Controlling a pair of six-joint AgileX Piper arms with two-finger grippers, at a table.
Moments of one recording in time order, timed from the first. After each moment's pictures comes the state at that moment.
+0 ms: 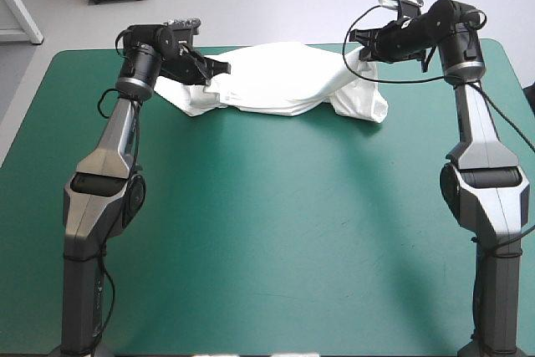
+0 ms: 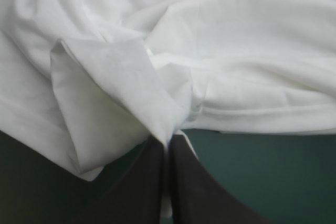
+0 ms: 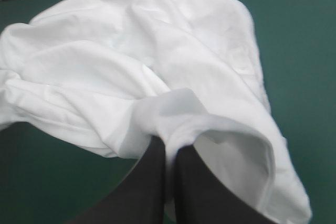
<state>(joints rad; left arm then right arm) -0.19 2.36 -2.54 -0.17 1.25 -0.05 0.05 2.34 -2.61 0.43 1.25 0.05</state>
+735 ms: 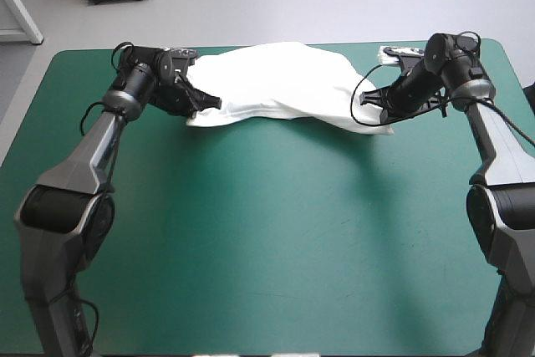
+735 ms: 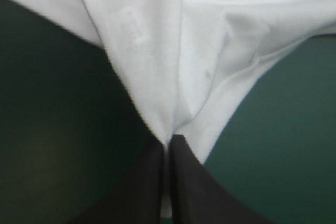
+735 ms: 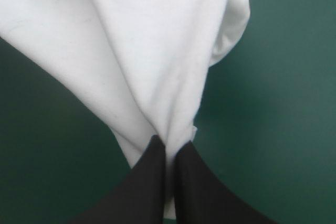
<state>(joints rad) -0.23 2.02 -1.90 -0.04 1.10 -0.03 0.08 1.99 -1.91 0.23 1.24 -0.06</state>
